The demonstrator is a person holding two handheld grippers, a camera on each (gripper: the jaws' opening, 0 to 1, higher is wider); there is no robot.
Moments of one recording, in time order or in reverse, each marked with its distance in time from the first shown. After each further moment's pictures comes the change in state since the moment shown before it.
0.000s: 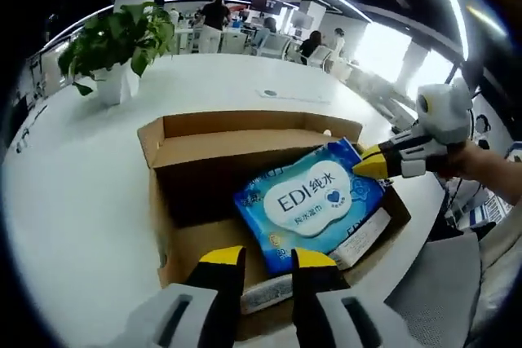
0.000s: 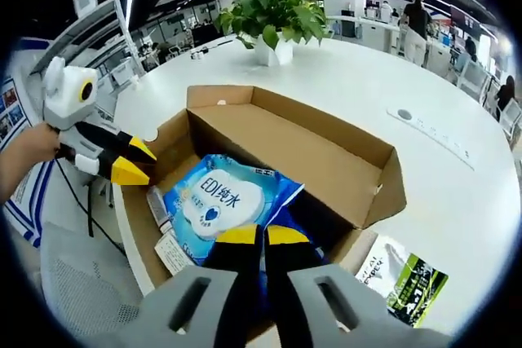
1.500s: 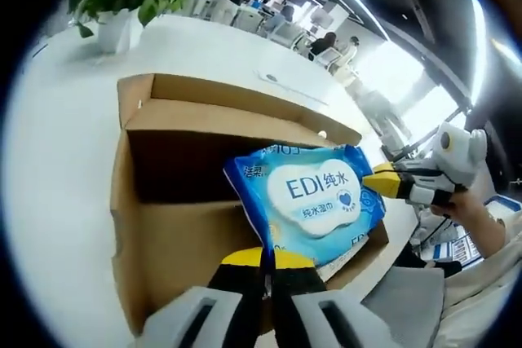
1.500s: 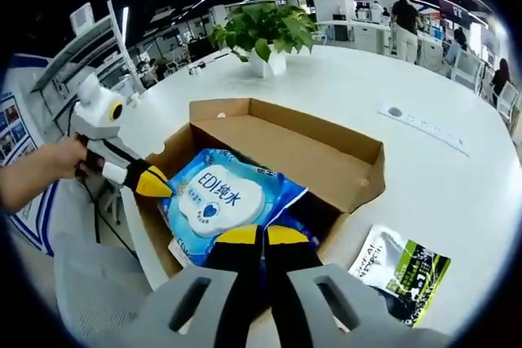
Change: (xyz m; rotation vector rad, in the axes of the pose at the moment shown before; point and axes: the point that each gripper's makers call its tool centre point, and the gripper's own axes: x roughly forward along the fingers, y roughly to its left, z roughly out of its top) left arm -0.004 -0.023 0.005 -0.222 0.010 -0.122; right arm -0.031 0.000 0.002 0.102 -0.078 0.025
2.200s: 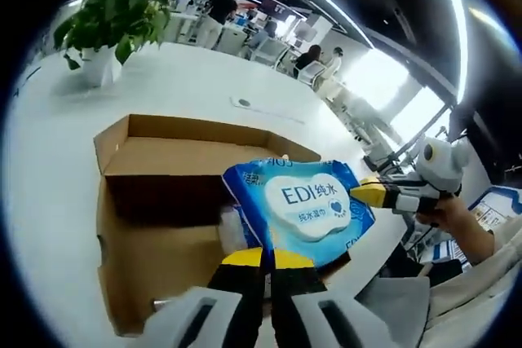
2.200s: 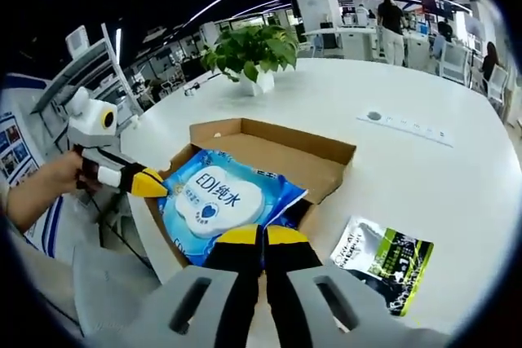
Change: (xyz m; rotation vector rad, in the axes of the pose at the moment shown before) left arm -0.010 -0.057 0.026 0.065 -0.085 -0.041; right arm -0.052 -0.018 0.005 0.060 -0.080 -0.022
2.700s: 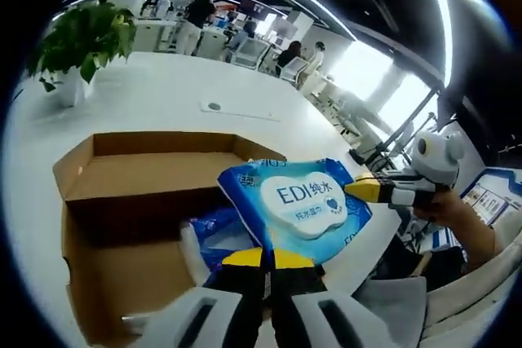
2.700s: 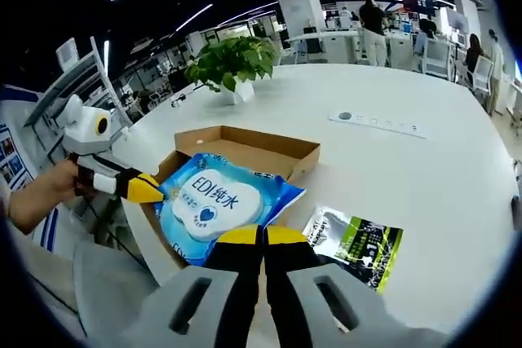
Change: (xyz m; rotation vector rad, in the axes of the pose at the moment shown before) left arm 0.030 -0.049 0.007 0.081 0.008 -0.046; right arm -0.043 -0.041 -0.008 0.046 -0.034 -0.060
